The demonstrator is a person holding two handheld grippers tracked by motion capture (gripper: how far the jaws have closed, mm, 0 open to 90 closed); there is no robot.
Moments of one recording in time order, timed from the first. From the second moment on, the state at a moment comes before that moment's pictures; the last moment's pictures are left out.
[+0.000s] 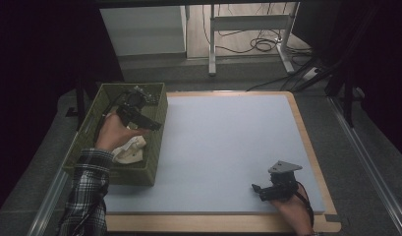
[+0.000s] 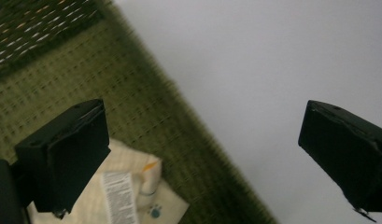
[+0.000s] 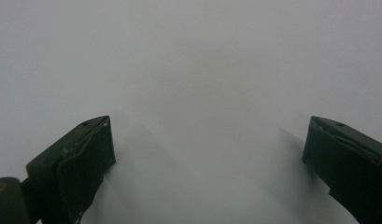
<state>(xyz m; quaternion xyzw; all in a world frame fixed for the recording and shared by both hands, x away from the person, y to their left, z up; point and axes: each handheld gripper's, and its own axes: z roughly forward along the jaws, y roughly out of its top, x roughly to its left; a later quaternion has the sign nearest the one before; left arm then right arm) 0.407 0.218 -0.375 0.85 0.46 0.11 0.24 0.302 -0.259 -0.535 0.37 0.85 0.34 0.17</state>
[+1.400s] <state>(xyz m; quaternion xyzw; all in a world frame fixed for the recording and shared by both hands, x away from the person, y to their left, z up) 0.441 0.299 -0.506 0.81 0.58 0.03 0.09 0.302 -0.259 -0.535 0.37 0.85 0.34 0.17</state>
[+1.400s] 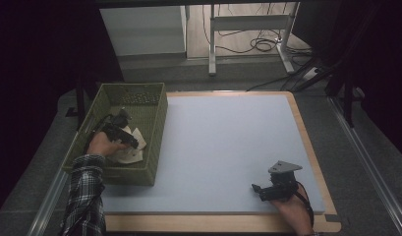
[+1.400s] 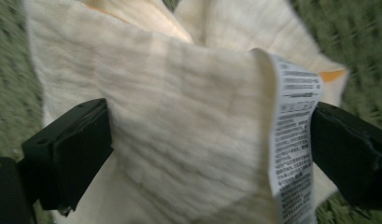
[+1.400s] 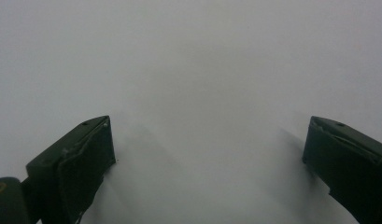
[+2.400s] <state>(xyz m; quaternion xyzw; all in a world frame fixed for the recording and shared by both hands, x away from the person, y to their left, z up) 0.423 0.322 -0.457 0.79 0.58 0.02 0.20 0.302 -0.259 -0.535 0.37 0.85 0.34 0.17</state>
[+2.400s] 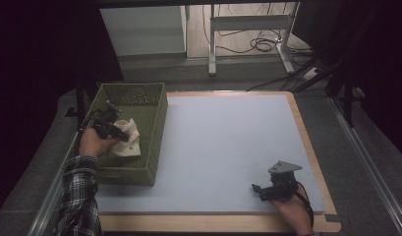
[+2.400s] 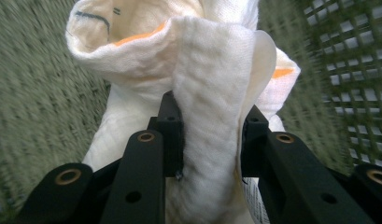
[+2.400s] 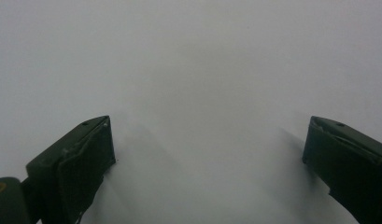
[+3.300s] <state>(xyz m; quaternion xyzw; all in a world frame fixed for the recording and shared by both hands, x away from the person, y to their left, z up) 0.392 0.298 -0.365 0.81 0.51 0.09 0.27 0.301 -0.259 -0.535 0.37 0.85 0.34 0.17</state>
